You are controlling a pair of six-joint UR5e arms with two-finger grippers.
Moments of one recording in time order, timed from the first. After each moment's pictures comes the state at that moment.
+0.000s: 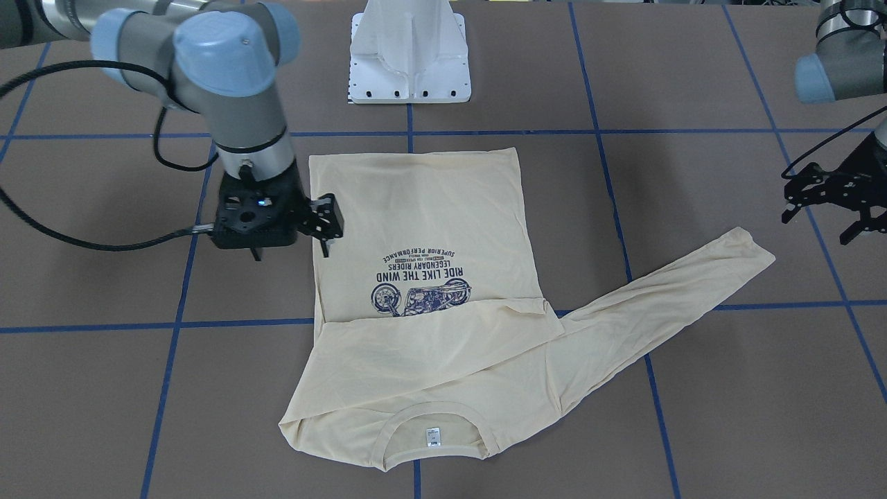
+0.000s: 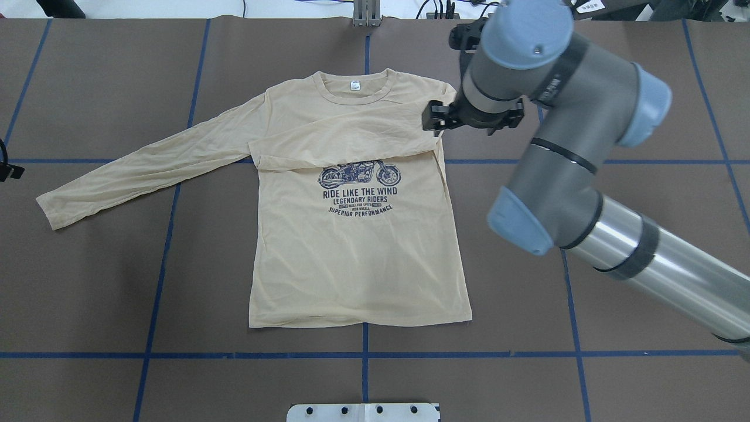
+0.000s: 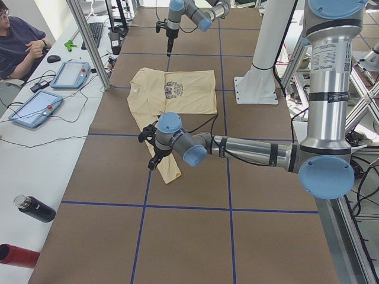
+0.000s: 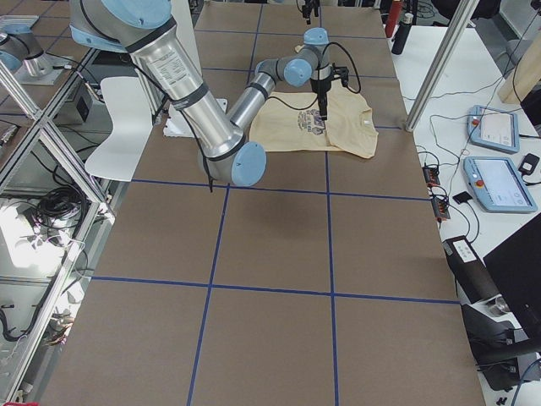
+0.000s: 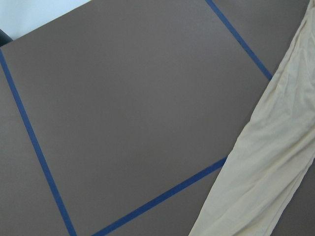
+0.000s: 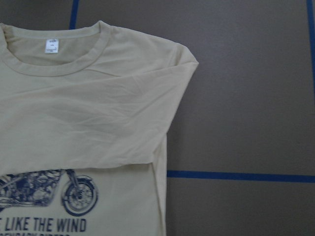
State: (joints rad) left arm -1.16 -1.50 -1.66 -2.25 -2.18 -0.25; right arm 0.78 -0.97 1.80 -1.66 1.90 0.96
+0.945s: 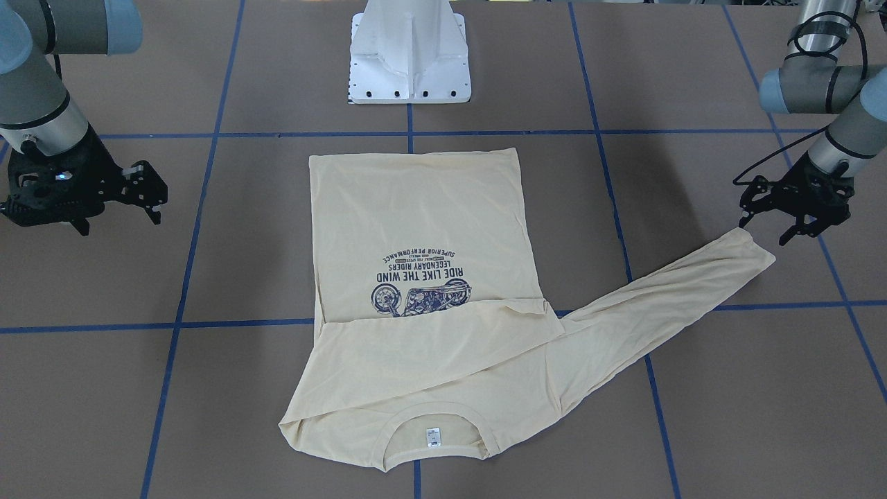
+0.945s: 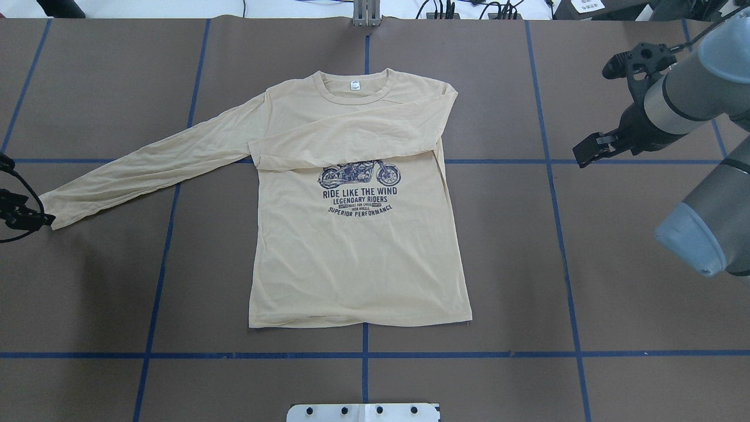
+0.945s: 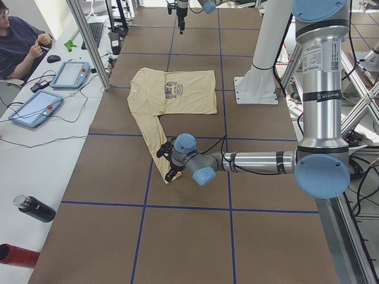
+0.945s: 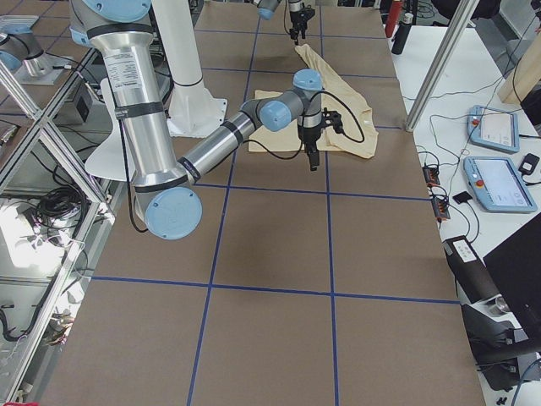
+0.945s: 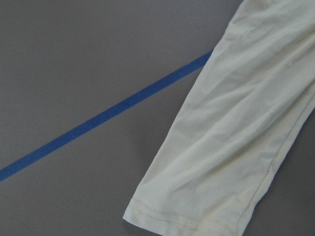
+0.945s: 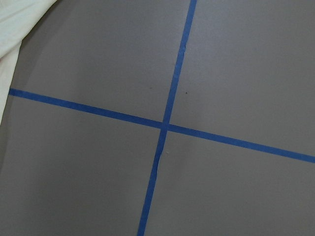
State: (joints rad) left arm -1.00 -1.47 -1.51 -2.48 -2.11 -0.31; right arm 0.94 -1.34 2.00 -1.65 2.03 0.61
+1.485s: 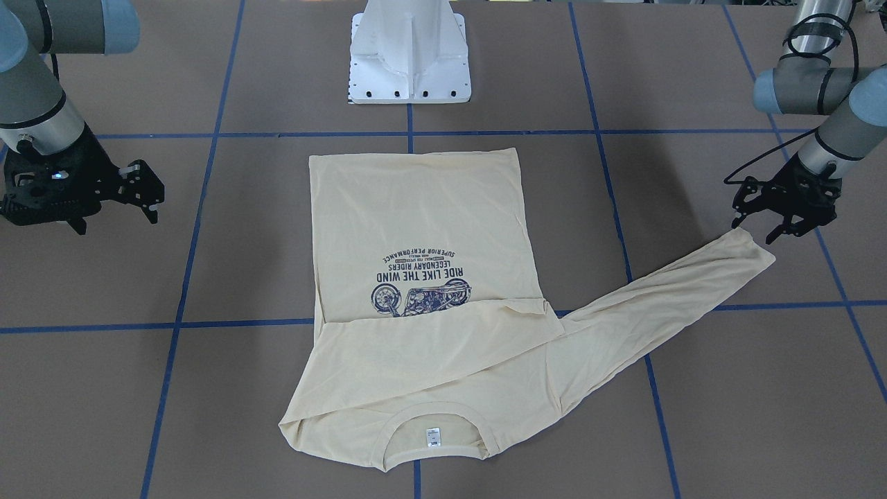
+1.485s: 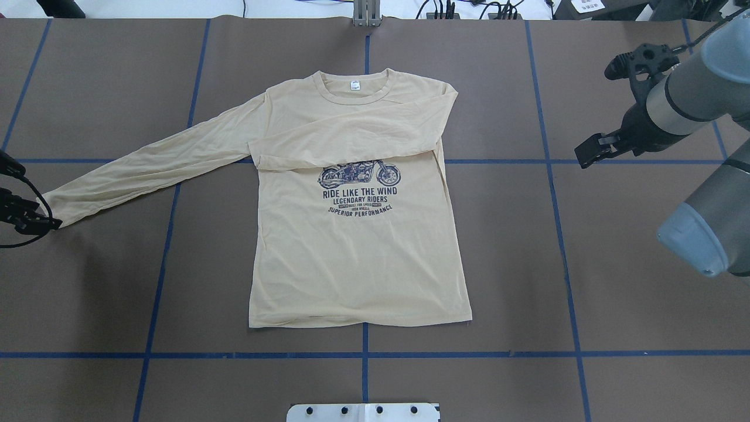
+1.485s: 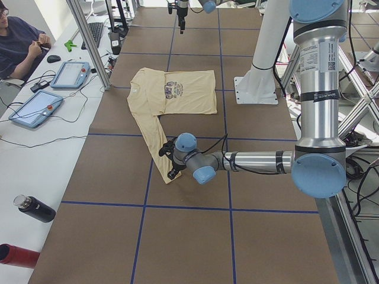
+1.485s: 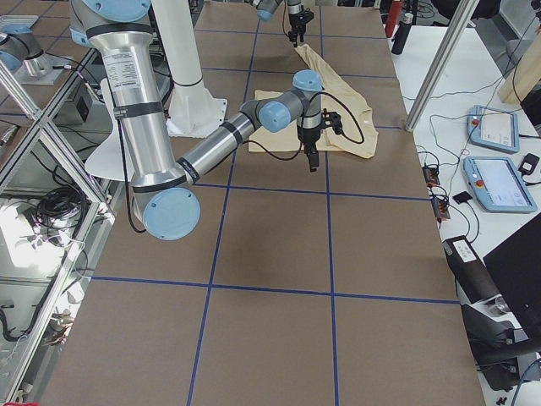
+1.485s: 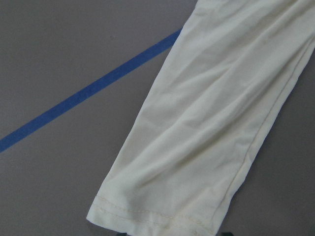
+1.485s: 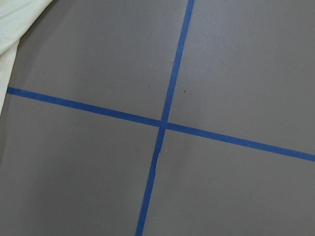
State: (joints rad) left arm -0.97 -1.48 -1.51 -2.48 -2.11 -0.30; right arm 0.94 -1.34 2.00 -1.65 2.03 0.61
